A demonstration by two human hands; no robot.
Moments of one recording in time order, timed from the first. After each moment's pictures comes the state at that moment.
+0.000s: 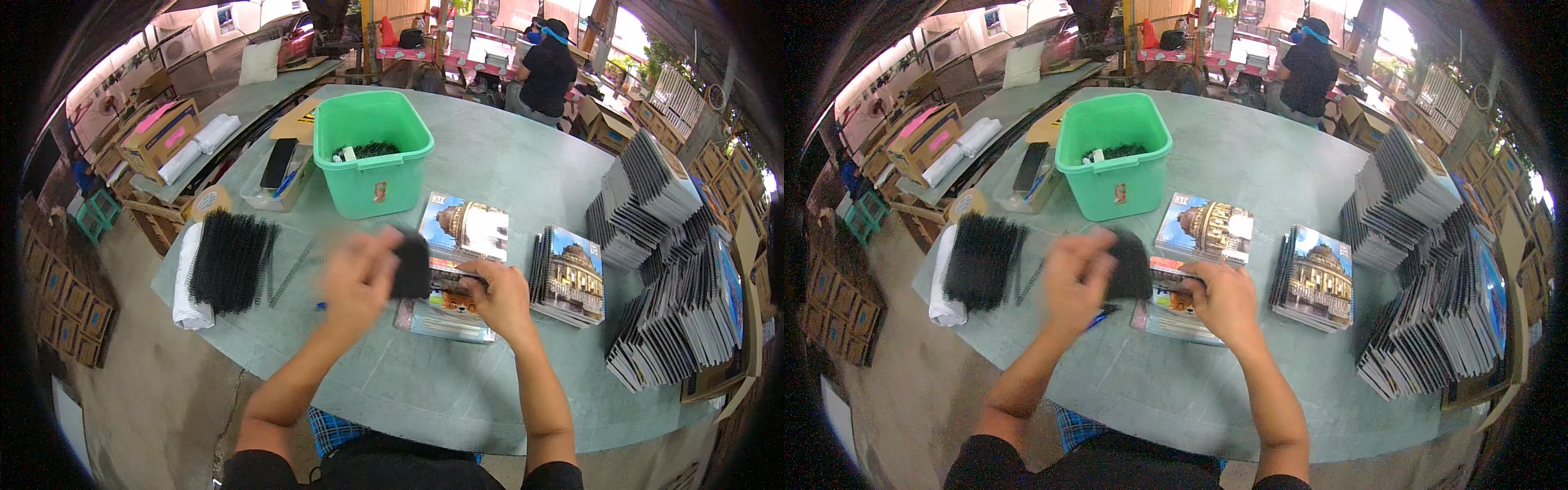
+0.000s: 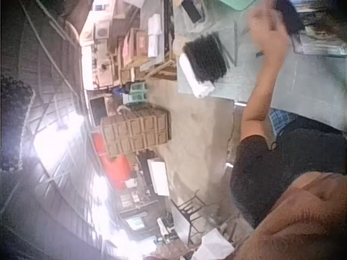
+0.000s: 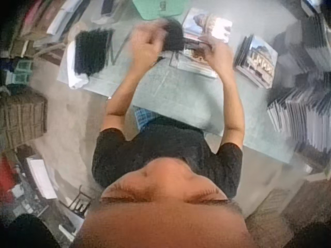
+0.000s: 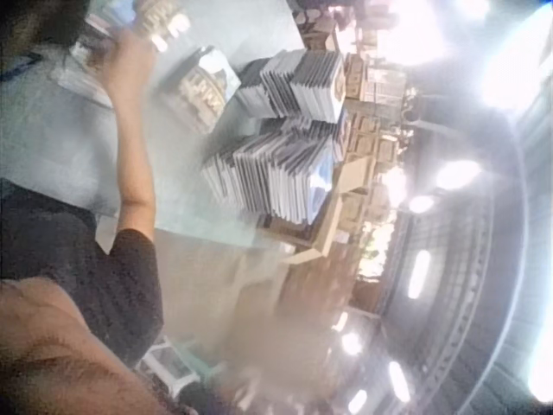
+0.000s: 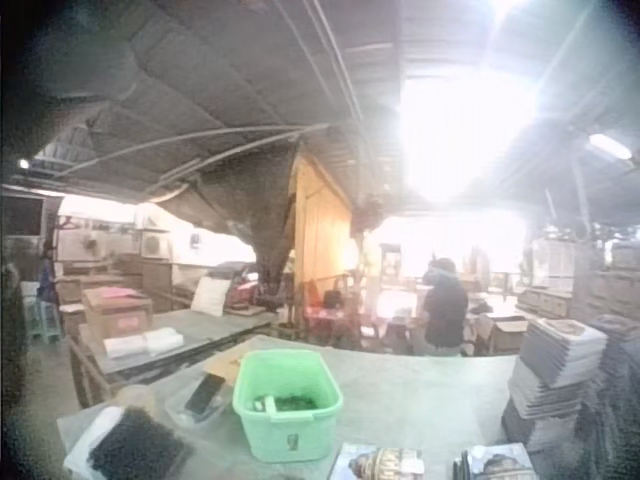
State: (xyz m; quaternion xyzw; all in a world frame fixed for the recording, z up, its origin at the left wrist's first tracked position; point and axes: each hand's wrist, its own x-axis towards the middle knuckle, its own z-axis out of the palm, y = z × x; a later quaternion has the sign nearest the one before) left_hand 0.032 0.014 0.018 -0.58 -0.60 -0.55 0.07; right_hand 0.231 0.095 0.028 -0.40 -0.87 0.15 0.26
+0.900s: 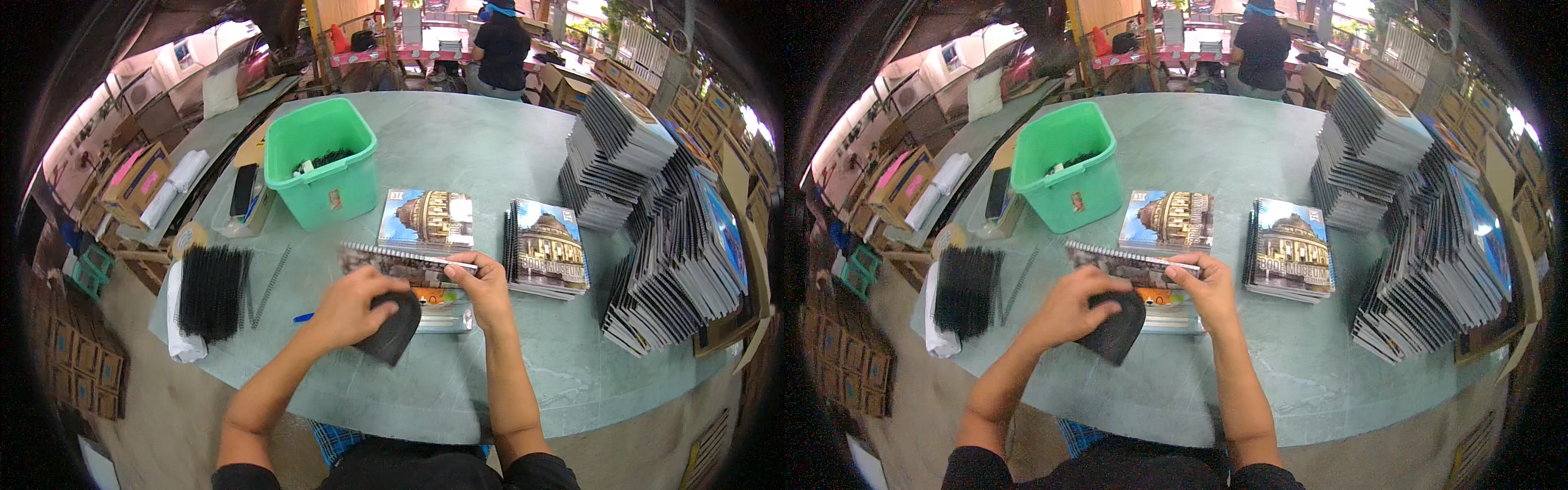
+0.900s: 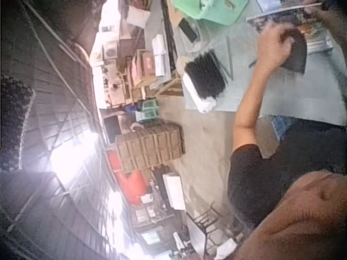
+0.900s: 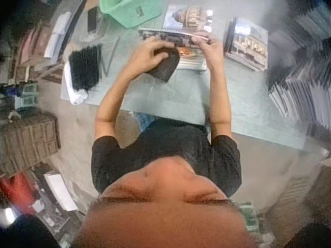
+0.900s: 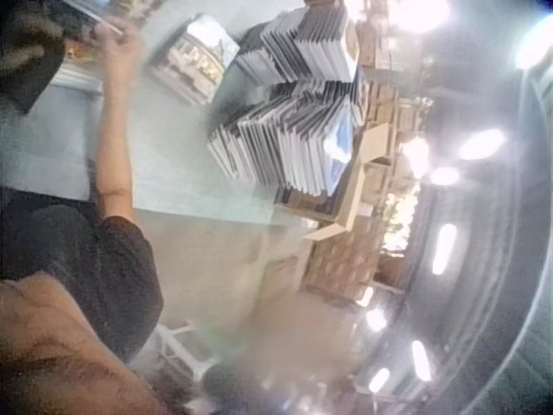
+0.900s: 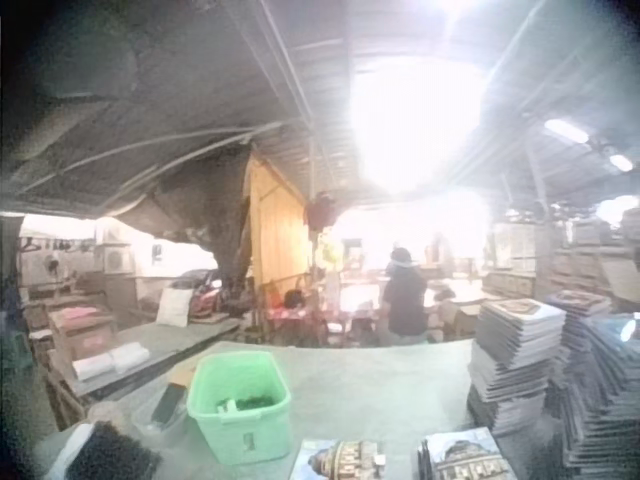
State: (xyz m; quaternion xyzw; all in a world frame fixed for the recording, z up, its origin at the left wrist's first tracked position) left_hand 0.066 0.024 0.036 -0.77 -0.56 -0.27 -0.16; right_hand 0.266 0.111 -0.025 -0.31 -0.51 0.62 0.50
